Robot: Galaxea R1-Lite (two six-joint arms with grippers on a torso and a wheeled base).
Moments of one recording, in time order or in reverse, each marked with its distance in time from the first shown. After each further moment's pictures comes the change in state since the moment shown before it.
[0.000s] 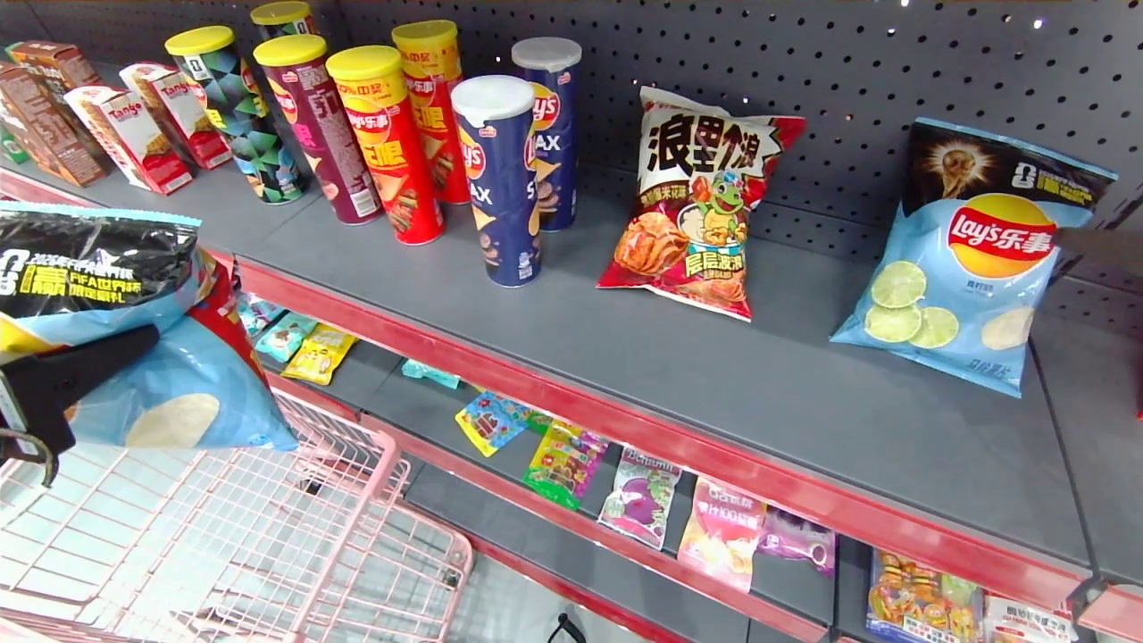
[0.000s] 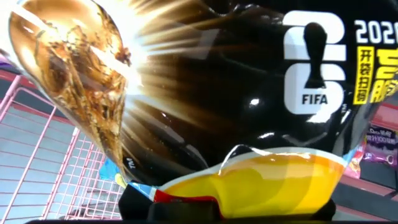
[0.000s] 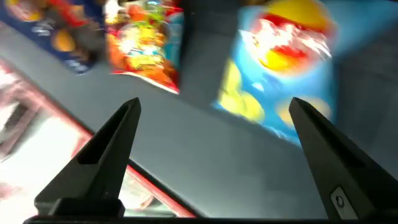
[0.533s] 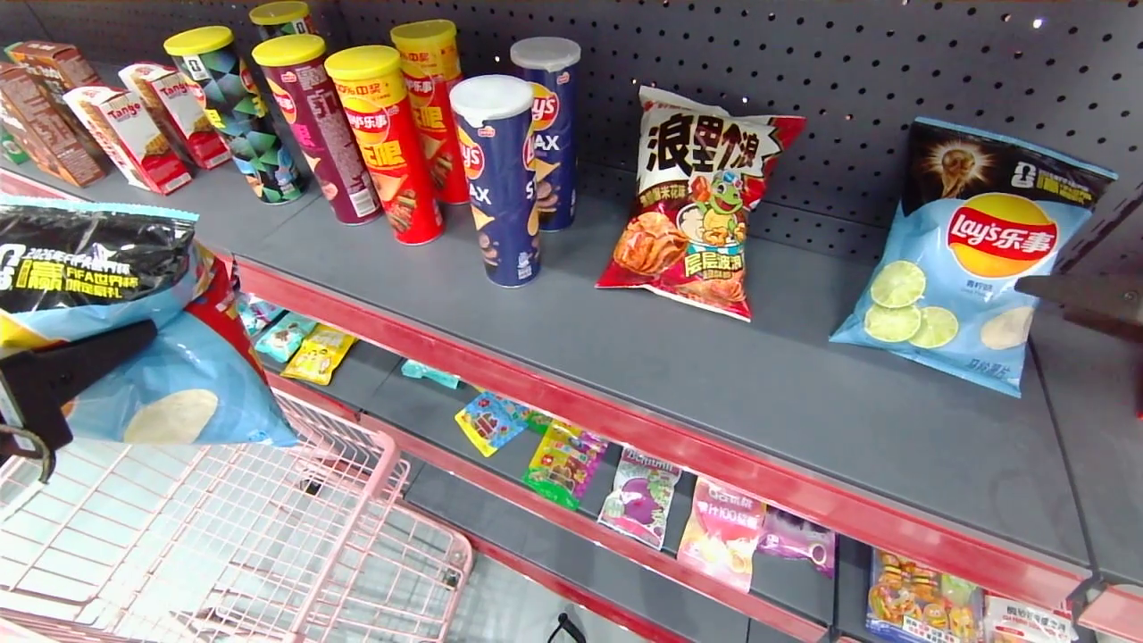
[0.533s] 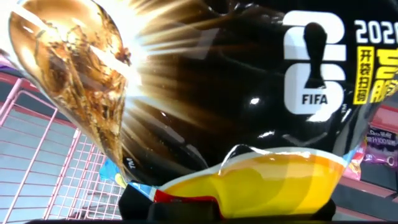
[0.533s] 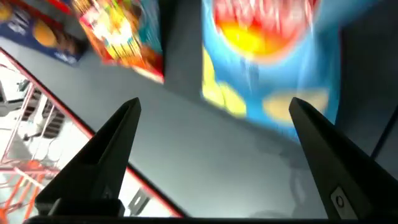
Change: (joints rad) left arm 0.000 0.000 -0.008 0.000 -0.001 0.002; right arm -0.127 0.119 0.034 0.058 0.143 0.029
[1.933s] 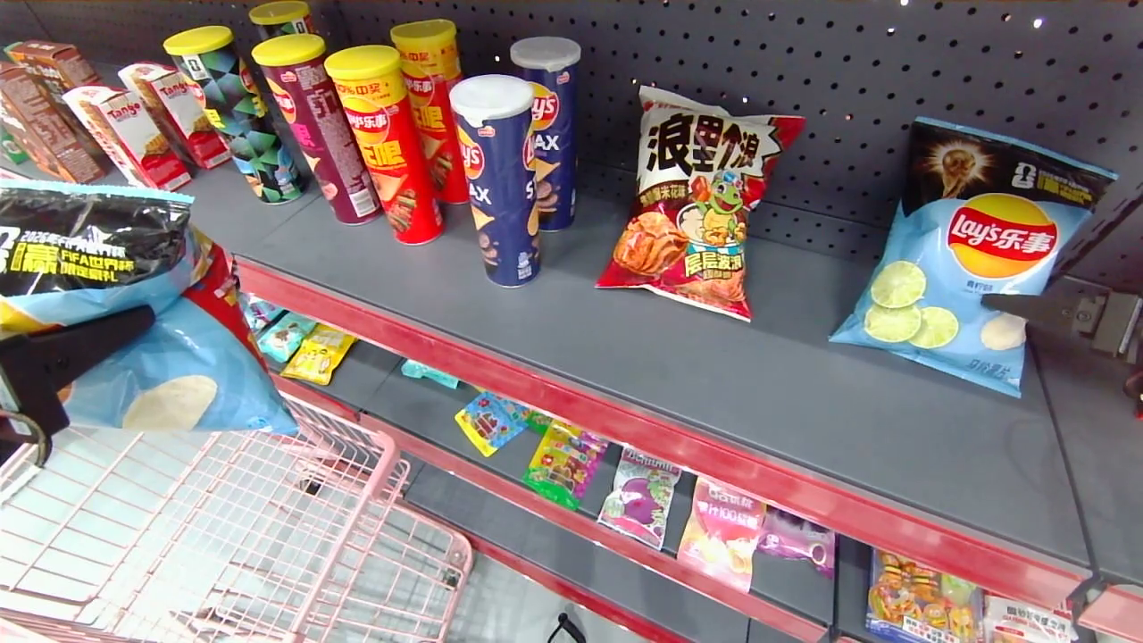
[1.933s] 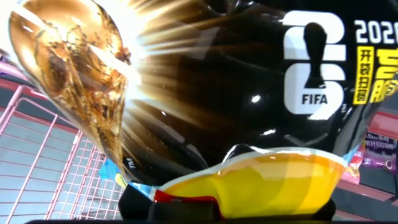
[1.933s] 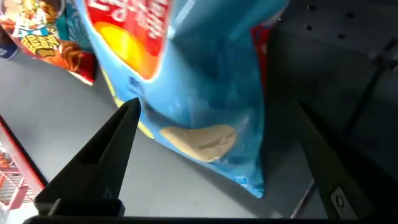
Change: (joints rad) left arm 0.000 0.009 -0.026 0.001 -0.006 0.000; right arm -0.127 0.304 -0.011 -0.262 0.133 -0.147
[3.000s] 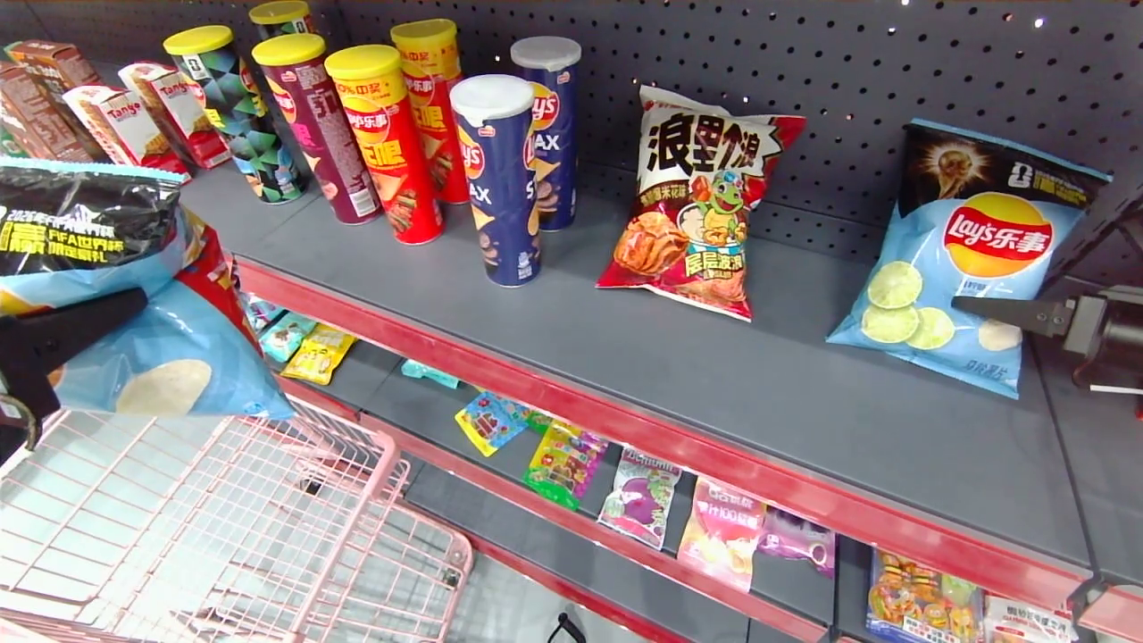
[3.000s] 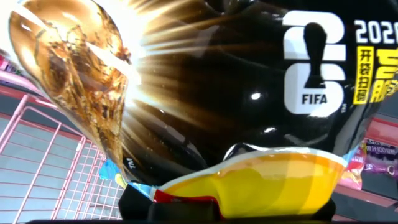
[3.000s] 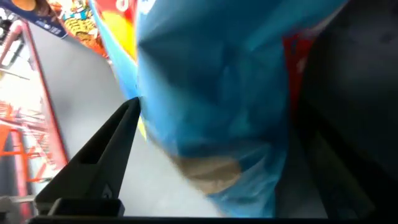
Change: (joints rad) left arm 0.000 0.003 -0.029 0.000 -0.001 0.006; right arm -0.001 0.160 -0.056 -0.106 0.231 -0.019
